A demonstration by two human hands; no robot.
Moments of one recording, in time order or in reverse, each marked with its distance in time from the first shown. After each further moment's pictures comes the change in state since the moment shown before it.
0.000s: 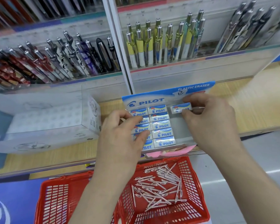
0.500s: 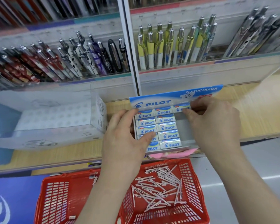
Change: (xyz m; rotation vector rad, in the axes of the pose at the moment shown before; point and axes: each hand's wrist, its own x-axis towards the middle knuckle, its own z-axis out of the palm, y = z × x) left_hand -0.001 -0.001 -0.001 -0.105 0.003 -0.140; right_hand 0.003 -0.004 0.008 -0.168 0.059 0.026
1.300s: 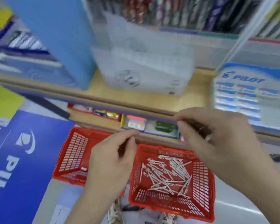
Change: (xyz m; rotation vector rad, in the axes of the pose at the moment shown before) left_hand -0.131 -0.110 -0.086 -0.212 0.150 -0.305; right_hand -0.119 -0.074 0.024 0.168 -0.460 -0.801
